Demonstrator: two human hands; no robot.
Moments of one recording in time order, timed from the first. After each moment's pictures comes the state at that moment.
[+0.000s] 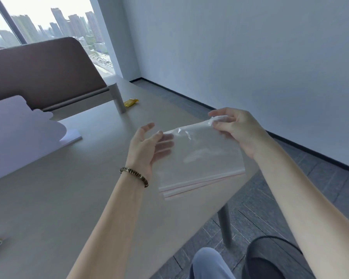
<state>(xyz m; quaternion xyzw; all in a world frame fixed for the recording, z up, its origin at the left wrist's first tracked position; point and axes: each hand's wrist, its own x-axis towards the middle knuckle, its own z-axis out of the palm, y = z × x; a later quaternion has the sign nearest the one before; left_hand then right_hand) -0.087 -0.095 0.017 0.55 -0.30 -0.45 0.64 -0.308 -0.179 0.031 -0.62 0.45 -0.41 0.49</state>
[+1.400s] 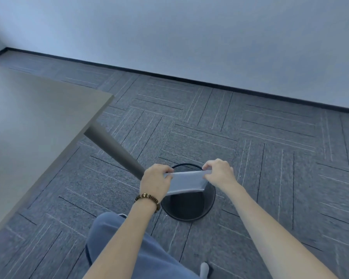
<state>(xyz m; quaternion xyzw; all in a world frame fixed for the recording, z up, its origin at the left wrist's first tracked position) -0.398 -0.036 -0.228 0.62 -0.73 -0.26 0.13 -0.608 -0.021 -0.274 -0.54 0.79 -0.09 0.29</state>
